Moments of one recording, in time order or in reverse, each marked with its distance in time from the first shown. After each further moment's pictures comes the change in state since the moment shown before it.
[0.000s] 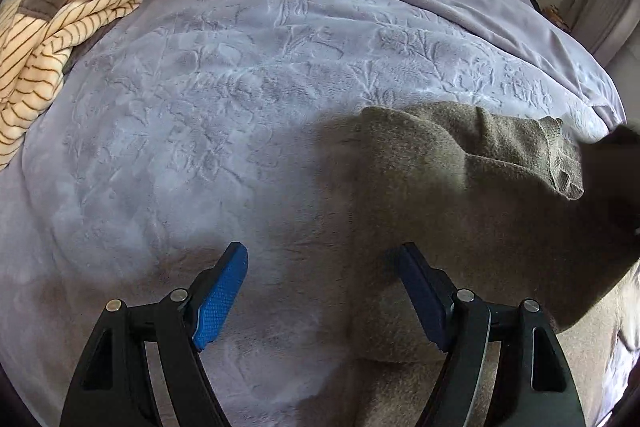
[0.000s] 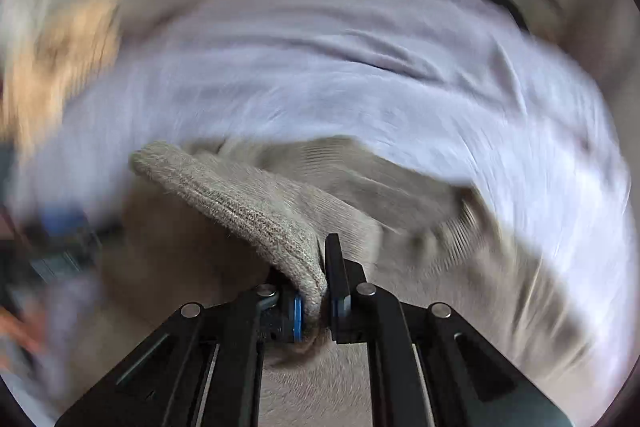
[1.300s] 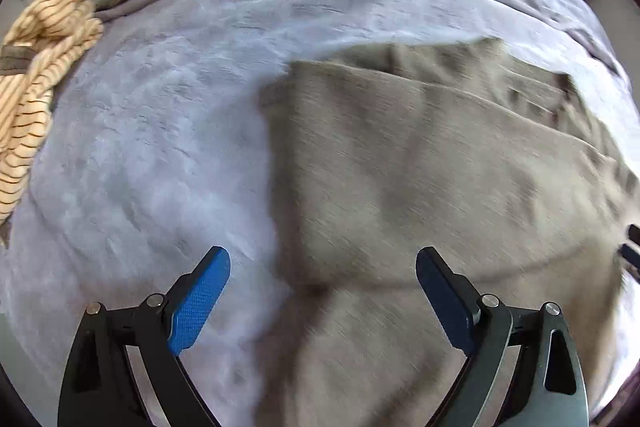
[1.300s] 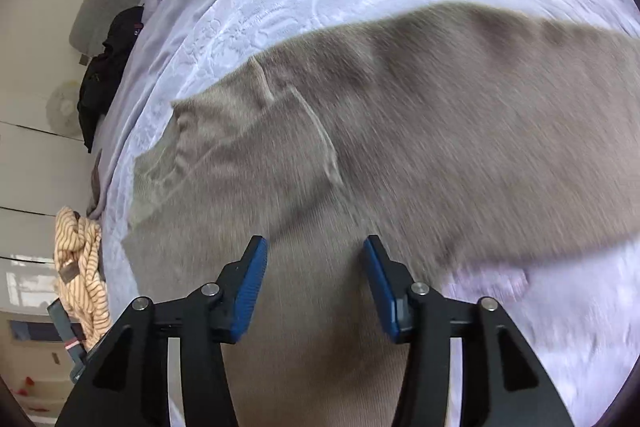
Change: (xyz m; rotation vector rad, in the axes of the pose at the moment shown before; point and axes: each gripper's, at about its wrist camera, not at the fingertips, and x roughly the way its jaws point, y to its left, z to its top) left arm -0.032 -0.064 -0.020 0.193 0.128 0.011; right arm -0.047 -0.220 -0.146 0.802 0.159 0.175
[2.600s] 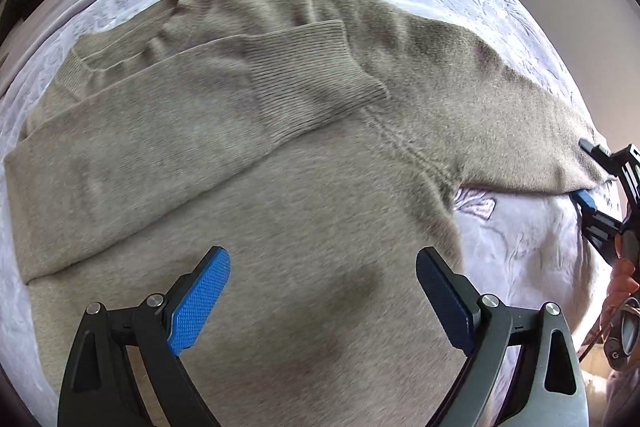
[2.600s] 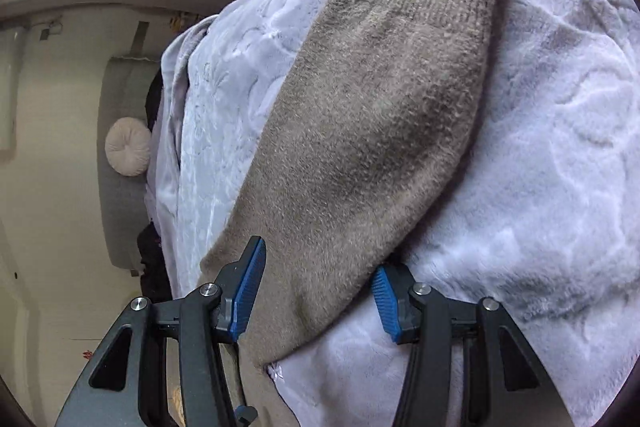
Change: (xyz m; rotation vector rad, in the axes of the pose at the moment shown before) left arm 0.003 -0.321 -0.061 0.367 0.096 -0.186; right arm -0.108 -0.253 -0.004 0.620 -0.403 0.276
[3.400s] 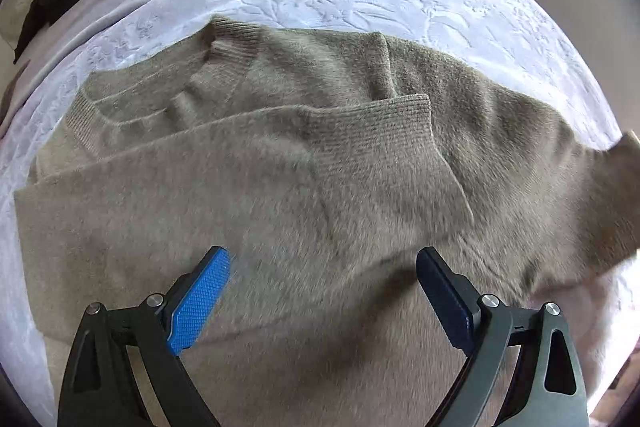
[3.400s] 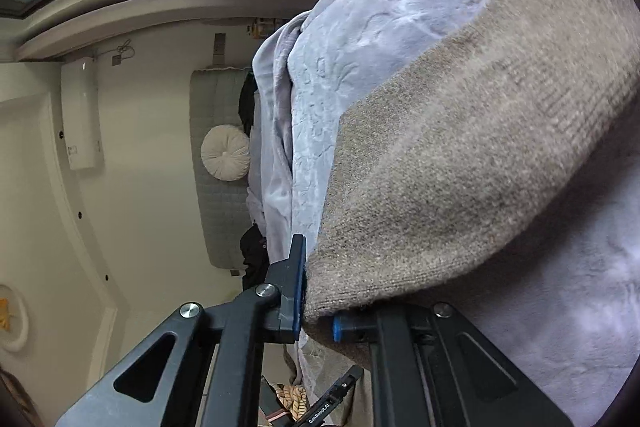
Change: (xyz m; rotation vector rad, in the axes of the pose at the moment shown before) left arm 0.030 0.020 0.052 -0.064 -0.098 0.097; right arm 0.029 0.063 0.016 0.057 0.034 0.382
